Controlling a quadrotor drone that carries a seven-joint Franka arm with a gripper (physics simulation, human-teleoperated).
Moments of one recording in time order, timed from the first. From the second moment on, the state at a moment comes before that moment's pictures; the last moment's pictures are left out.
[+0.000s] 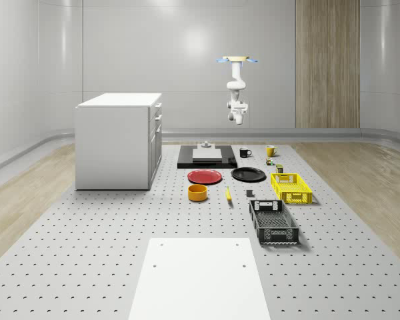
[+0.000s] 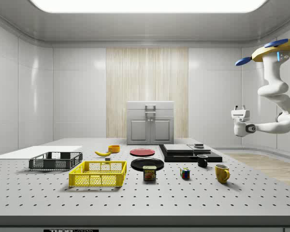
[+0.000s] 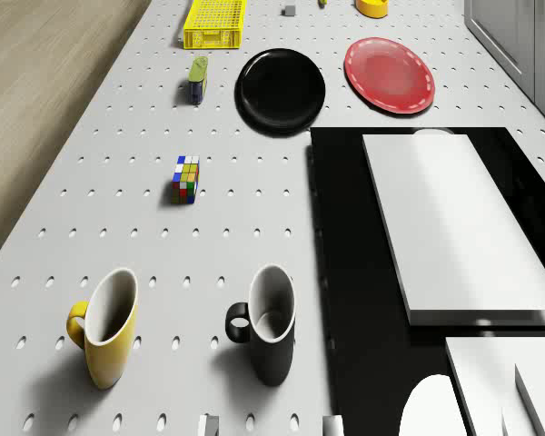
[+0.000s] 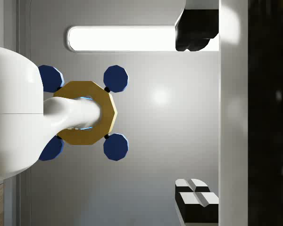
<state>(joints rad) 0.00 -0.79 0.00 -2.34 0.00 1.55 0.79</state>
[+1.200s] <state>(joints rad) 0.05 -0.71 -0.28 -2.11 0.45 1.36 0.71</state>
